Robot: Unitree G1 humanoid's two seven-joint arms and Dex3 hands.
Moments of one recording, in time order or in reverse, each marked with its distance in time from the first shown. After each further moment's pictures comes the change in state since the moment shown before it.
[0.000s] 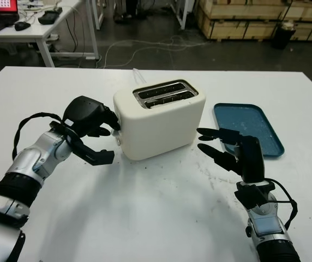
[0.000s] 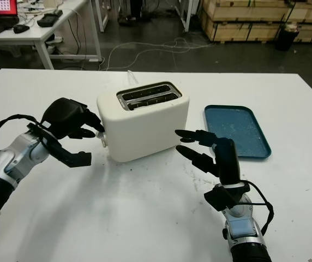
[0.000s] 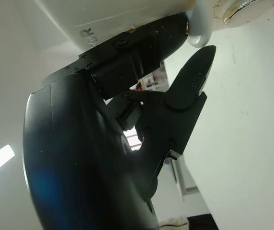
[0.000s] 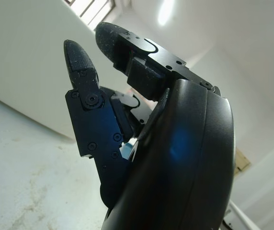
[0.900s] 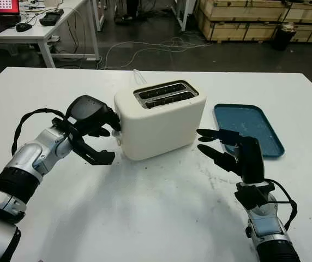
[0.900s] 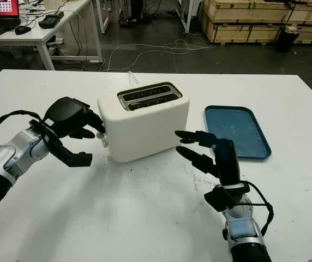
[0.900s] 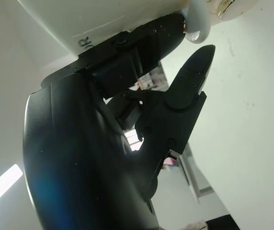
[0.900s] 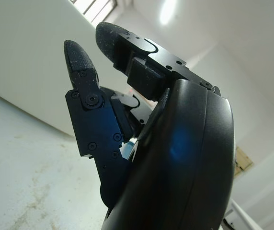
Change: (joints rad) left arm -0.060 0.056 -0.059 -0.048 -0.005 0.004 -0.088; right arm 0.000 0.000 0.000 0.013 0.001 -0.010 0.002
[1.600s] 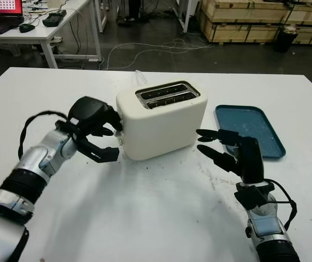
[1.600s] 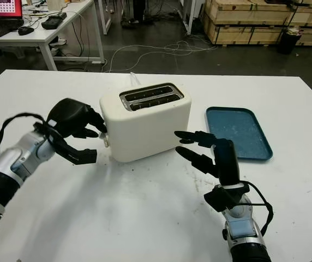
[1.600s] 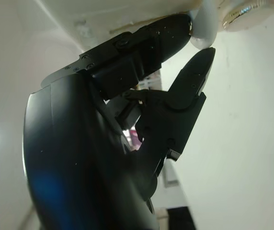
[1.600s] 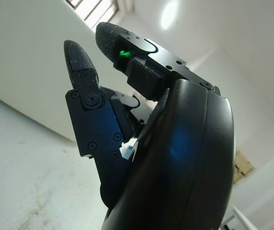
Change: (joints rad) left arm 0.030 -0.116 0.010 0.149 -0.100 0.056 0.184; right arm 0.001 0.000 0.002 0.000 0.000 0.000 0.004
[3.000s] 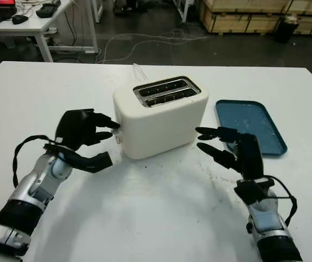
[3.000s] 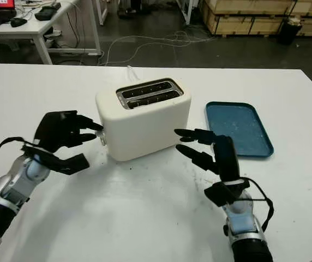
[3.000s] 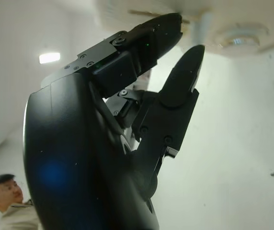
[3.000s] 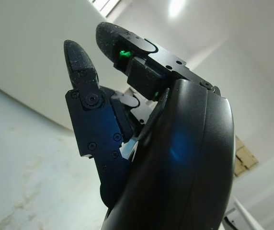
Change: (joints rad) left arm 0.277 -0.003 0.258 -0.406 -0.211 0.014 -0.023; right arm -0.053 -0.021 -0.012 0.021 0.017 0.045 0.040
